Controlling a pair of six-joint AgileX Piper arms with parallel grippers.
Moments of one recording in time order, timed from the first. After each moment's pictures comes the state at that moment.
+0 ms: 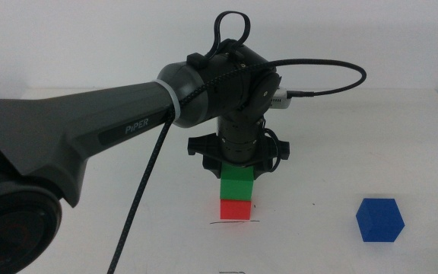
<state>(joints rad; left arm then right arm) -0.74 2.06 -1.74 0.13 1.07 -0.69 0.03 -0.01 0.03 -0.07 0.29 0.19</state>
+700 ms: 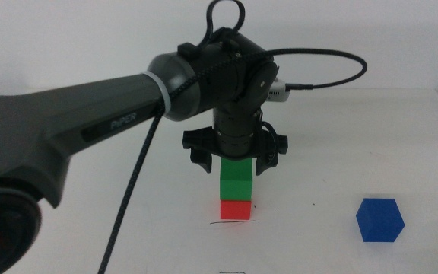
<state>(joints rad) -0.74 2.02 -1.74 0.13 1.10 -0.68 0.03 -0.01 0.03 -0.07 0.29 0.19</state>
